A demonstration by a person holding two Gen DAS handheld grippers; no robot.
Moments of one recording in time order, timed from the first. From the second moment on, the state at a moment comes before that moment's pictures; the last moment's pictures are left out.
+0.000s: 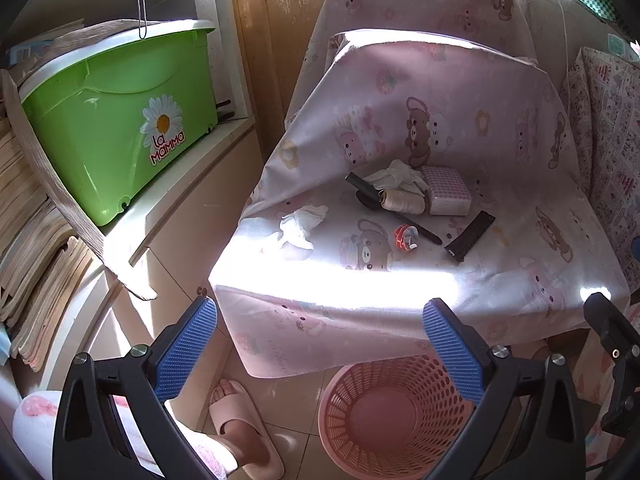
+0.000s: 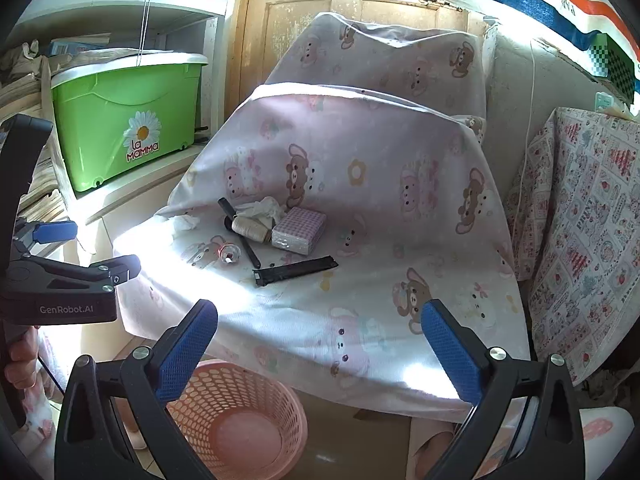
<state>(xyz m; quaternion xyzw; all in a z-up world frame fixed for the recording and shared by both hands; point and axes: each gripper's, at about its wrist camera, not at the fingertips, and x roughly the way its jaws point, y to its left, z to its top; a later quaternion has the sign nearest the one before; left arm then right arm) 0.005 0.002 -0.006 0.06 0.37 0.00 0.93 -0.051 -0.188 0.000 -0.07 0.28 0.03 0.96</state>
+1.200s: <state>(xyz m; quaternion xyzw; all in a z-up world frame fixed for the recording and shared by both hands) 0.011 0.006 -0.018 0.05 0.41 0.00 0.91 -0.039 -0.196 -0.011 -0.04 0.33 0.01 0.94</state>
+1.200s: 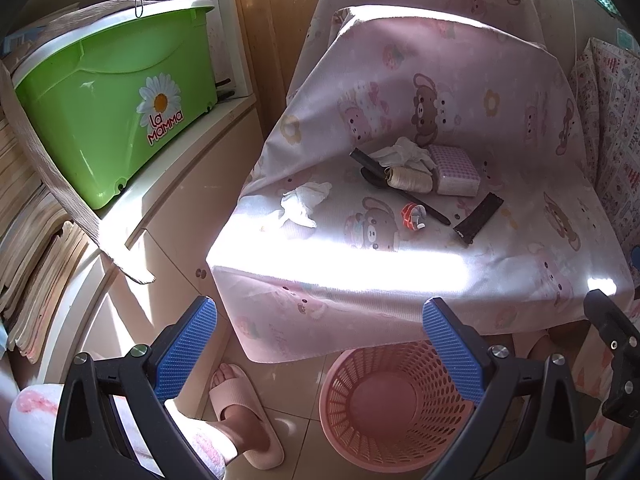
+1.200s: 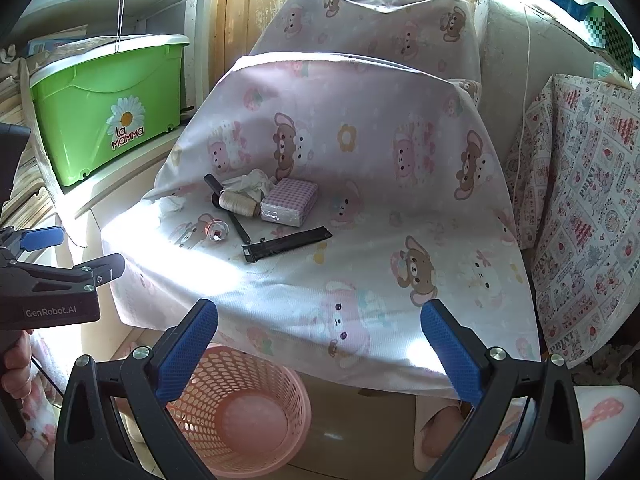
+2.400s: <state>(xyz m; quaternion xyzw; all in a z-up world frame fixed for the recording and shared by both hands) 0.025 0.003 -0.045 0.02 0.49 -0.04 0.87 -0.036 -0.204 -0.011 -0.04 0.33 -0.01 0.94</state>
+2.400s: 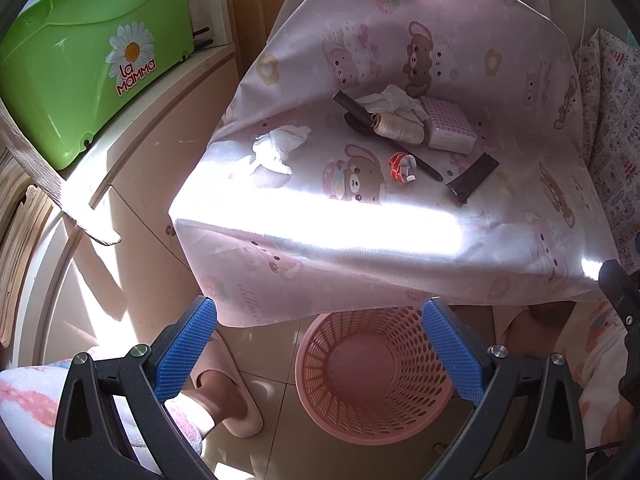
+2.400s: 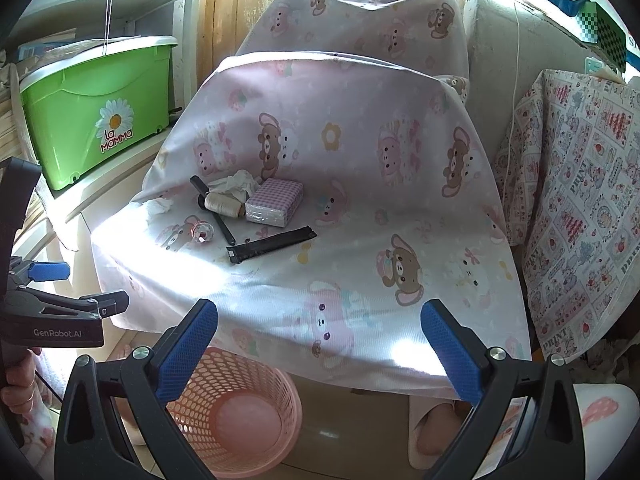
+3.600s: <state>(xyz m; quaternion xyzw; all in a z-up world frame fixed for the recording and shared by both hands) 0.042 0.013 -0.002 0.02 0.42 -0.02 0.91 -0.028 -0.216 0.015 -0.03 0.30 0.01 0.95</state>
